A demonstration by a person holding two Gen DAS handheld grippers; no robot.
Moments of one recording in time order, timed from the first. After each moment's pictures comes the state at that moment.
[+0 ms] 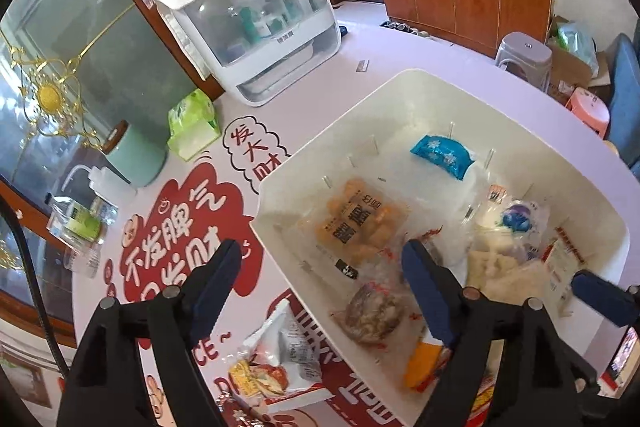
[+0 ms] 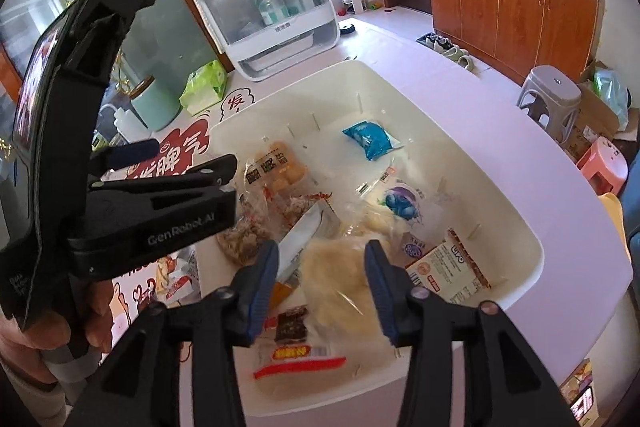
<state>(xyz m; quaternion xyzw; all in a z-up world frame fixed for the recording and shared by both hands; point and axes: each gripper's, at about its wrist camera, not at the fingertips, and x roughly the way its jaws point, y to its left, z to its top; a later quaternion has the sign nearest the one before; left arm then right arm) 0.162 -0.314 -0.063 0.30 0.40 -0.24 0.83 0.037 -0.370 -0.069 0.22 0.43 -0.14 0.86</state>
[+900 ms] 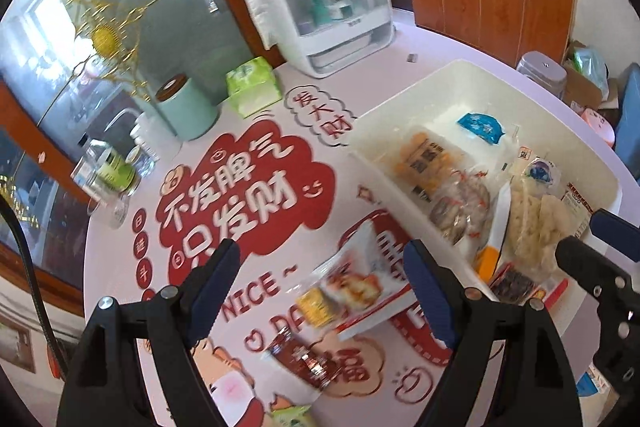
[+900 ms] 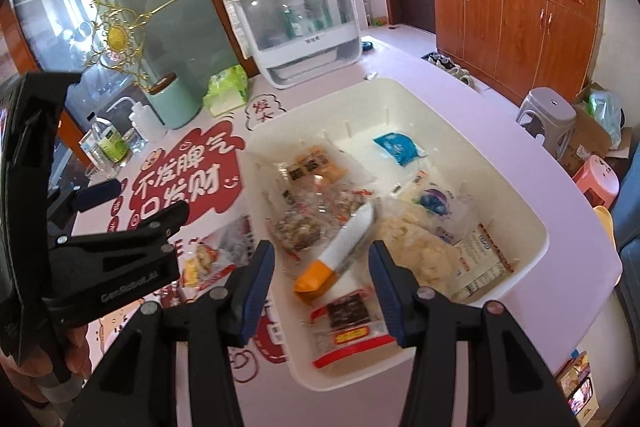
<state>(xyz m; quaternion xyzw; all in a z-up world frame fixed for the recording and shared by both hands) 0.146 -0.170 -0.029 0.24 0.41 -0.21 0.85 0.033 -0.306 -0.039 0.19 0.41 -0.15 0.88</state>
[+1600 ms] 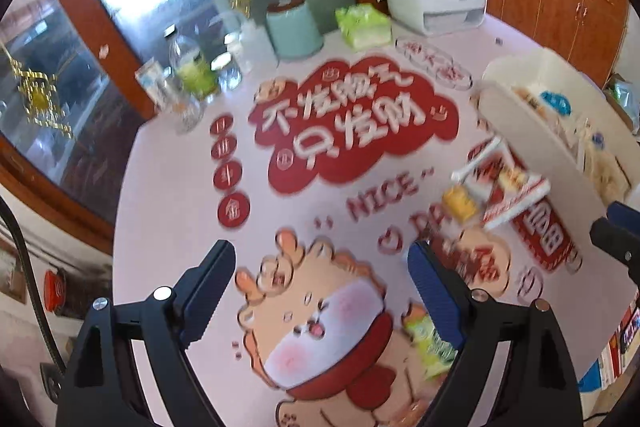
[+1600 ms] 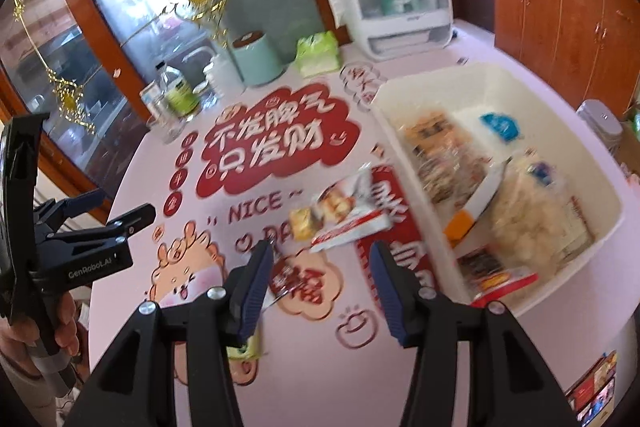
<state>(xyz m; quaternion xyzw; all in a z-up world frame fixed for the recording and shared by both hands) 0.152 0.036 -0.047 0.19 0.46 -0.14 0.86 0.047 -0.184 -0.045 0.18 0.44 -0.05 0.88</state>
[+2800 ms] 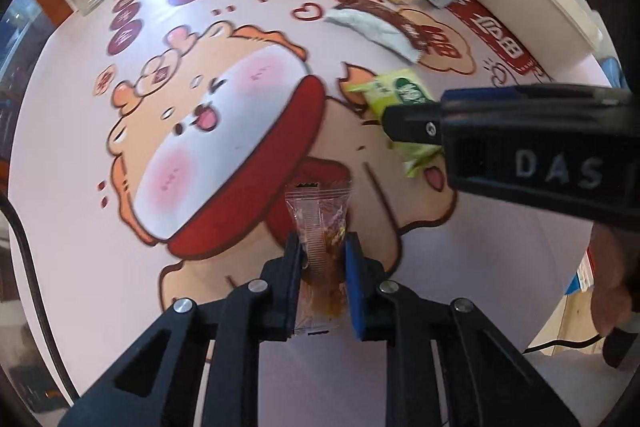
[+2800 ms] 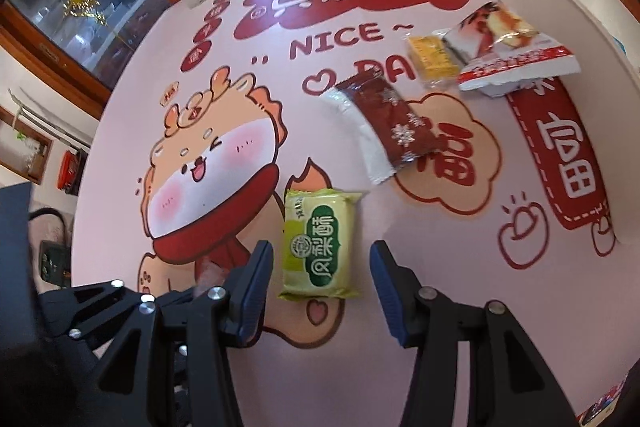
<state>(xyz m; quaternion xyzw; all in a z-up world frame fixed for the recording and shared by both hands) 0.037 0.076 -0.182 0.16 0.58 -0.25 0.76 0.070 -0.062 -0.168 0.14 0.58 0.02 0.80</state>
